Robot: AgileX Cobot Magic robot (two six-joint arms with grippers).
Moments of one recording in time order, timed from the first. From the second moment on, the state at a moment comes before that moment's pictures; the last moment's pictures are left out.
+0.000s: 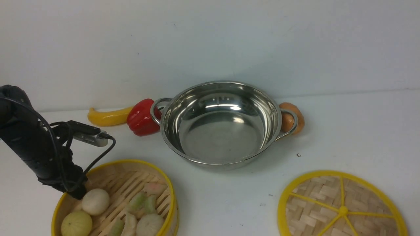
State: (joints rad) right arm 0.01 0.00 0.01 -0.05 0.34 0.17; left arm 0.21 1.95 -1.26 -0.19 0.96 0.74
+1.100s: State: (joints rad) right arm 0.01 0.00 0.01 -0.05 0.34 0.17; left arm 0.20 1.92 -1.65 -0.31 1.19 0.61
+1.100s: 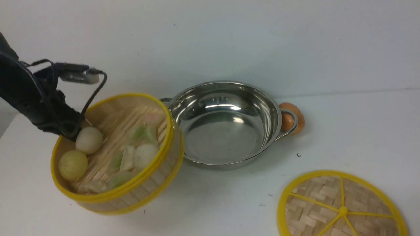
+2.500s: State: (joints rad) right arm 0.01 0.00 0.01 -0.05 0.34 0.17; left arm -0.19 2.39 -2.30 -0.19 1.23 -0.24
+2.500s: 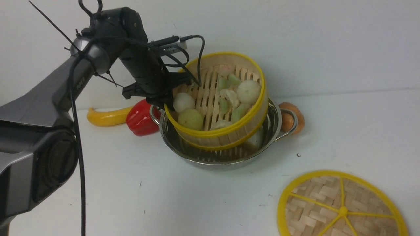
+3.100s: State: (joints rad) right arm 0.01 0.00 0.01 -0.05 0.34 0.17; left arm -0.19 2.41 -2.30 -0.15 1.23 -0.18
